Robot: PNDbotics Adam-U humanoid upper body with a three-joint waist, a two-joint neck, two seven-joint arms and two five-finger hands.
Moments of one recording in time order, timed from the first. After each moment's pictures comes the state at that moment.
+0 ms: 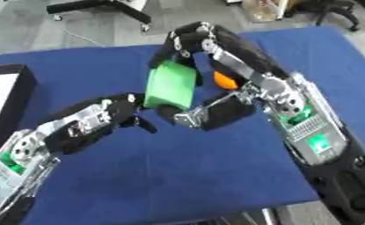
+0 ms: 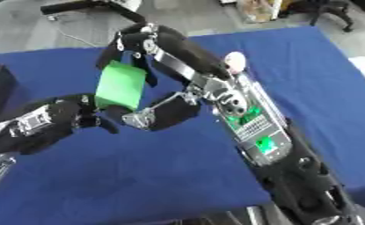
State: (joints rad) left arm -0.47 0.45 -0.50 -1.84 0.37 0.08 -0.56; right arm -0.59 -0.26 0.41 -1.97 0.43 -0.13 0.33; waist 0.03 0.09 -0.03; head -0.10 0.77
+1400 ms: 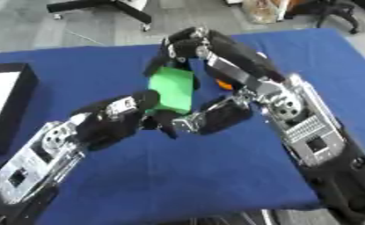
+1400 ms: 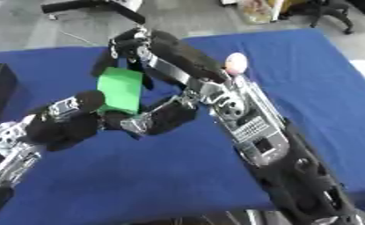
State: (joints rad) left arm -0.55 0.41 -0.57 -1.77 0.44 0.18 -0.51; right arm -0.59 -0.26 0.43 -1.95 0.45 -0.17 0.36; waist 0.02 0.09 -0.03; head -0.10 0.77
